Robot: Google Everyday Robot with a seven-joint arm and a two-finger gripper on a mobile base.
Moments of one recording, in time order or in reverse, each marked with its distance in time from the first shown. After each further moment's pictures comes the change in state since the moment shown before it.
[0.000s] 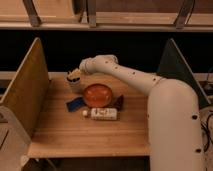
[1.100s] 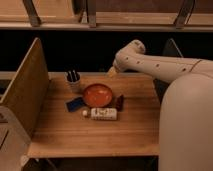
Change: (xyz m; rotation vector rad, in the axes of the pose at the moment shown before) arm 0.128 -0.122 -0.212 0.468 0.524 0.176
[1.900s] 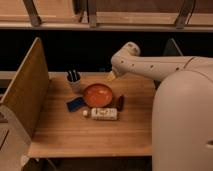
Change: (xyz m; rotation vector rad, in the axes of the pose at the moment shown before) arm 0.026 0.031 0.022 0.000 0.120 0.047
